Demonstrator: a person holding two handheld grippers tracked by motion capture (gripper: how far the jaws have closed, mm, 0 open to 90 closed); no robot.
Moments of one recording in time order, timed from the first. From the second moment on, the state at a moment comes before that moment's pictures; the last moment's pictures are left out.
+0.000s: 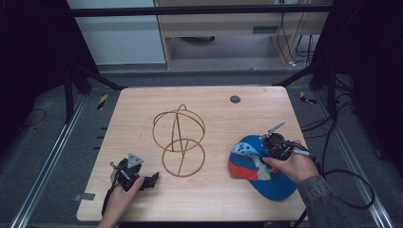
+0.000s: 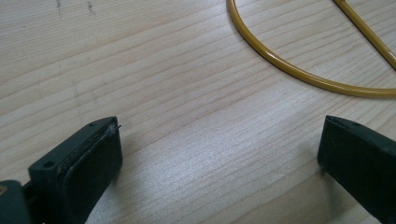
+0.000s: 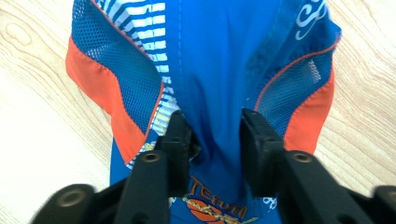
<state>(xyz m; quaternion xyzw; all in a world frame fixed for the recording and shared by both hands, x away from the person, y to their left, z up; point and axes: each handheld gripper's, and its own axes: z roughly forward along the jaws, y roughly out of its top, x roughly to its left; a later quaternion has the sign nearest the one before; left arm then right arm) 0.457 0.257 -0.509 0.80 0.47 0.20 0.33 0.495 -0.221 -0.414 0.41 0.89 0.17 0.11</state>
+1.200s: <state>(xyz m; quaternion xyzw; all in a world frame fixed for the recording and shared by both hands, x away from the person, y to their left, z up) 0.456 0.256 -0.509 0.80 0.47 0.20 0.33 0.503 -0.209 -0.301 0.34 0.91 0.21 0.13</state>
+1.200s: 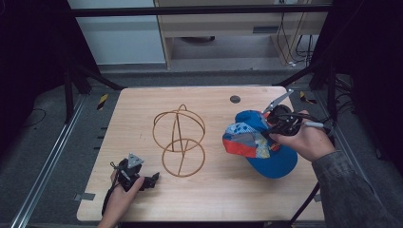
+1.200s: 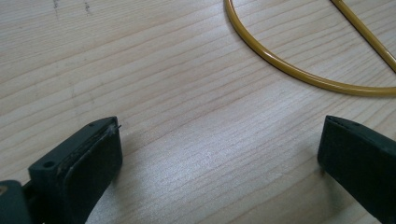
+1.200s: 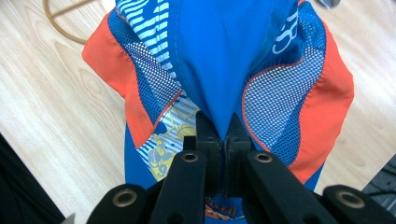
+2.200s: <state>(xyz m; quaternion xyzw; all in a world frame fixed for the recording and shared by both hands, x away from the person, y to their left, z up) 0.456 0.256 -0.509 0.80 0.46 0.20 0.33 0.505 -0.152 -0.196 0.26 0.90 0.29 0.18</state>
